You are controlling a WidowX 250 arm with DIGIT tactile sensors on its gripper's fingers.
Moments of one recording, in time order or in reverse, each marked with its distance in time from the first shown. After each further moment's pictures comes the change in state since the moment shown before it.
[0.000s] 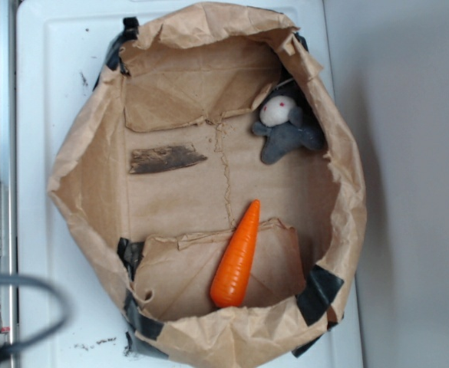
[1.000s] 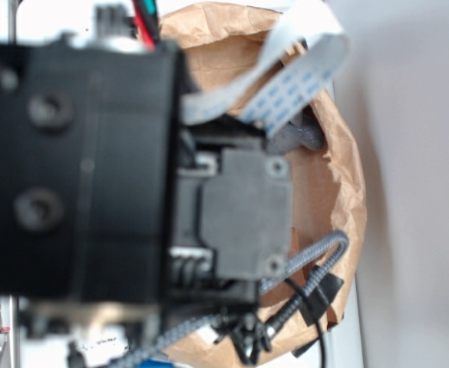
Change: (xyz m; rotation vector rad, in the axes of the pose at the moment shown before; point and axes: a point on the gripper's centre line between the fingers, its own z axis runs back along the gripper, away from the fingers) arm 0.057 -0.024 -0.030 -0.013 0.071 0.408
